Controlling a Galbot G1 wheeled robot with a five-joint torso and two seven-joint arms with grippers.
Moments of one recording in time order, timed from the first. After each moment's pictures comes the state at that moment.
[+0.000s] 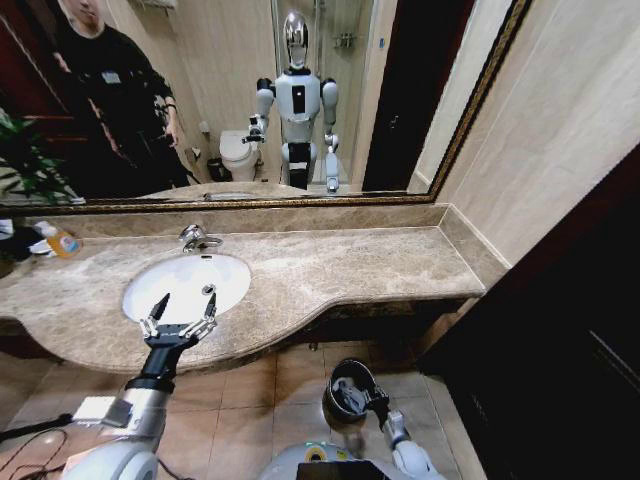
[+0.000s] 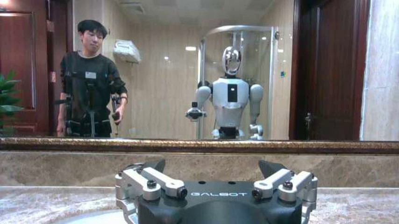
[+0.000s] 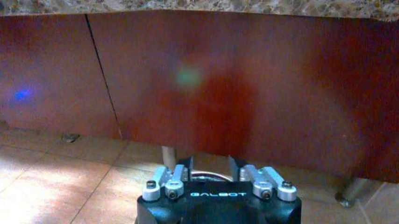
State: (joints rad) left arm 1.84 -1.36 -0.82 -2.47 -0.37 0.04 0.05; right arm -1.31 1.45 0.46 0.97 0.01 0.41 -0.15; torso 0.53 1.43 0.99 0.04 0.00
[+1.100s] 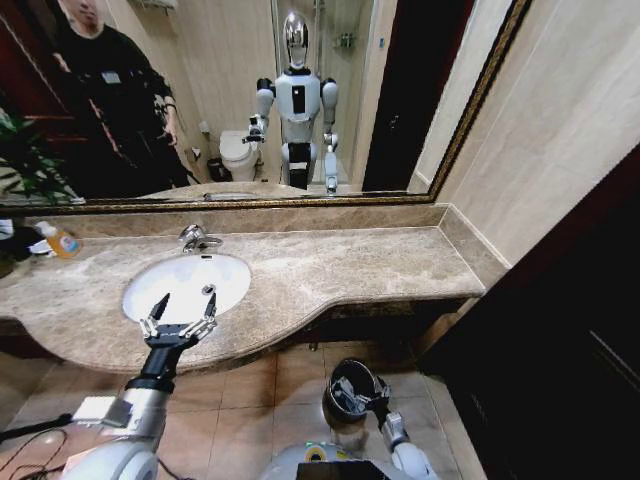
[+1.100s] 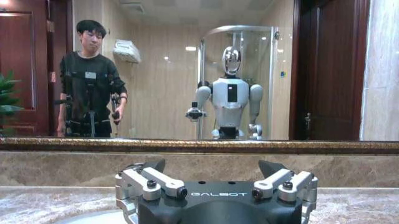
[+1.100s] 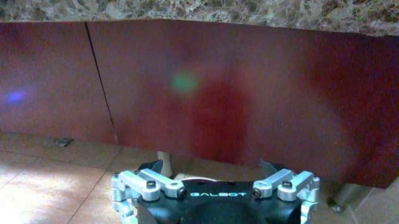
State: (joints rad) left arm 1.84 -1.36 -0.82 -2.47 -0.37 0.04 0.05; right arm -1.34 1.45 0.46 1.02 -0.01 0.41 -0.11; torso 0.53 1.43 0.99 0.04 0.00
